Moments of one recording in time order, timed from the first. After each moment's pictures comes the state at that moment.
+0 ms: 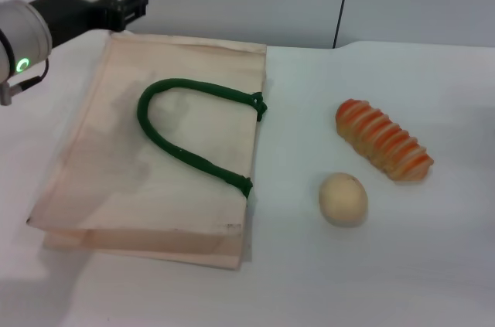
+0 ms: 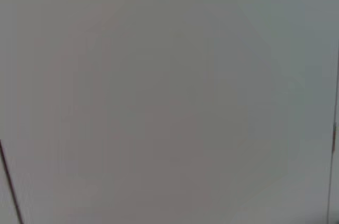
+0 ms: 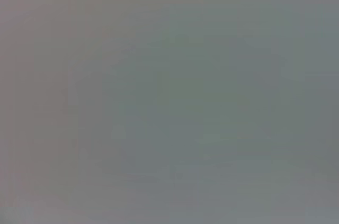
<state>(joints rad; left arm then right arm) -0.21 -1.95 1.55 1.40 -1.27 -0.43 0.97 0.69 2.04 -0.80 0.21 -0.33 -1.00 0.05</state>
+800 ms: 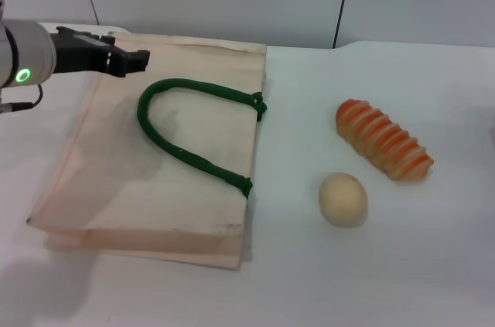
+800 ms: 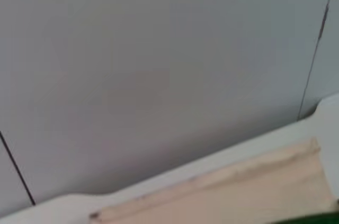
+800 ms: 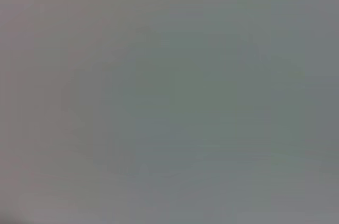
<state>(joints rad) -0.31 -2.03 1.36 1.50 -0.72 -0.93 0.56 0.70 2.04 -0.80 0.21 -0.34 -0.98 0.05</state>
